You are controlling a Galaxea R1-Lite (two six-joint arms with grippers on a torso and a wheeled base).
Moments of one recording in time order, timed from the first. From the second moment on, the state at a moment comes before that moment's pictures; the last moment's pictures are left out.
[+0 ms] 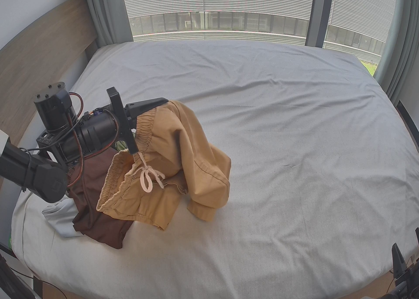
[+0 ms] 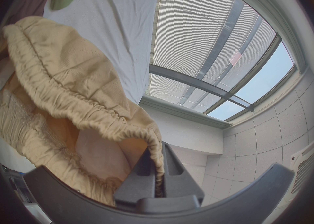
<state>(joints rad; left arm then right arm) -0.26 1.82 -0.85 -1.12 -0.75 -1.74 0.00 0.02 -0.02 0.00 0.00 0.00</state>
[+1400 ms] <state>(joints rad) -0.52 1.91 -1.06 -1.12 -0.74 -1.92 0.00 0.02 -0.02 0.00 0.00 0.00</state>
